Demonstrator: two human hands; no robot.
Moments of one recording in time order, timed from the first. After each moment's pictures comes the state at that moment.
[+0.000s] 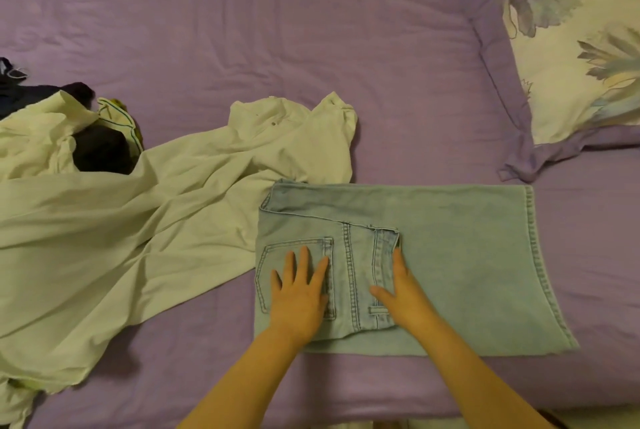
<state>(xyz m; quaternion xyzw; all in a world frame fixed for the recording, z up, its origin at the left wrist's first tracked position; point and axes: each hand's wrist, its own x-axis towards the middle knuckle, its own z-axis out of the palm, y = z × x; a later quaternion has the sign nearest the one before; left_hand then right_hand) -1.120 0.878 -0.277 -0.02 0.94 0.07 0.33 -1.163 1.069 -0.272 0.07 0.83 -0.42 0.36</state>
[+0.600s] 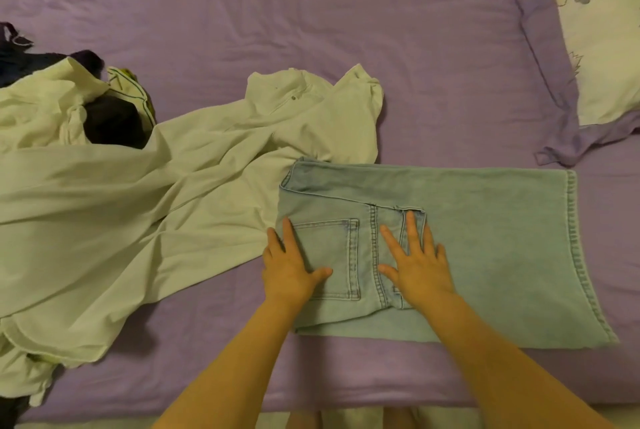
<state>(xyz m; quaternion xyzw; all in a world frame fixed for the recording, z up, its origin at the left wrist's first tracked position) -1.127 0.834 -0.288 -0.26 0.89 0.29 0.23 -1.175 1.056 -0.303 -0.14 0.94 0.01 0.32</state>
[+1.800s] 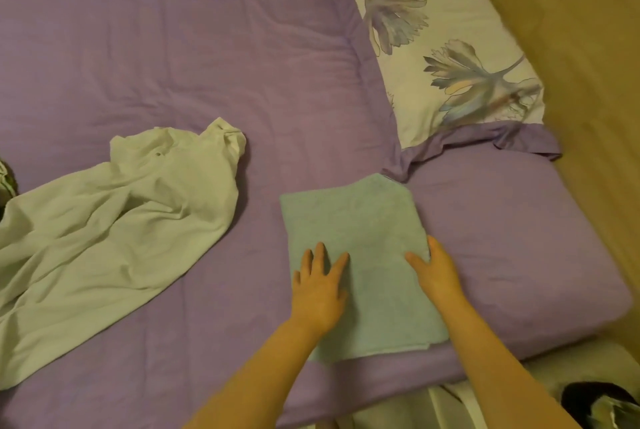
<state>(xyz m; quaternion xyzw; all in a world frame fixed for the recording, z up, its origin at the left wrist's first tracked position) -1.177 1.087 -0.246 0.05 0.93 0.19 0.31 -1.209 1.297 -0.232 0.26 0.85 -0.44 0.15</state>
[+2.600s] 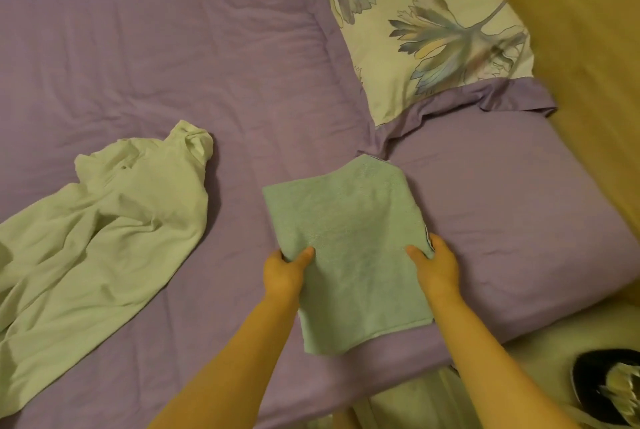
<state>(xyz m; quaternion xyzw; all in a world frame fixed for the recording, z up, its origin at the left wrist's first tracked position) -1.209 1.103 -0.248 -0.41 0.68 0.57 0.20 -1.188 1.330 -0.270 0.38 0.76 -0.52 0.09</state>
